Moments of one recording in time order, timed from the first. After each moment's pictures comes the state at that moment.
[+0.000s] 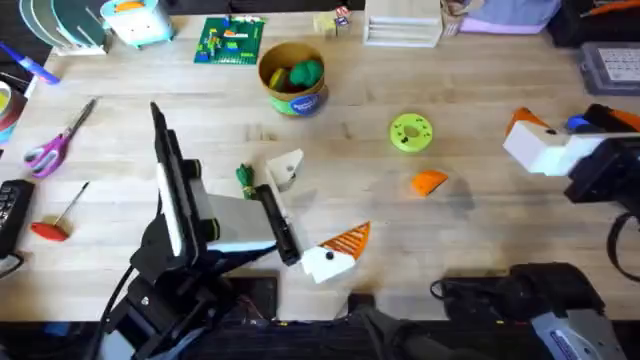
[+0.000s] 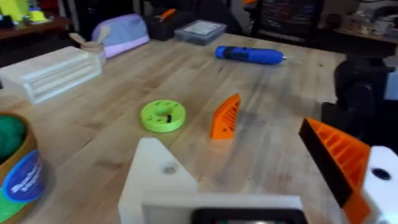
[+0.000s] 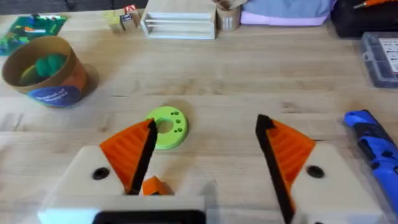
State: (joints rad) left arm -0.62 0.00 0.01 -0.05 0.51 -0.02; right arm 0.01 0.34 0.71 -0.81 -0.05 0.06
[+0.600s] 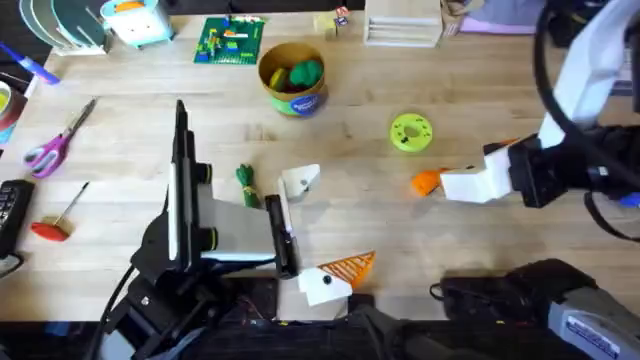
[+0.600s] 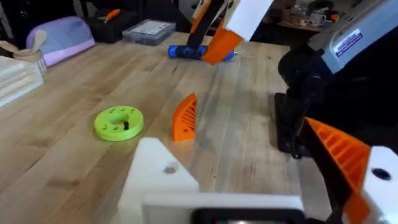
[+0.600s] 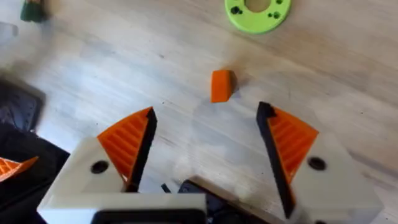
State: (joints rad) left arm -0.62 0.00 0.01 -0.06 0.71 -0.02; right arm 0.25 0.83 0.95 -1.18 -0.24 -0.08
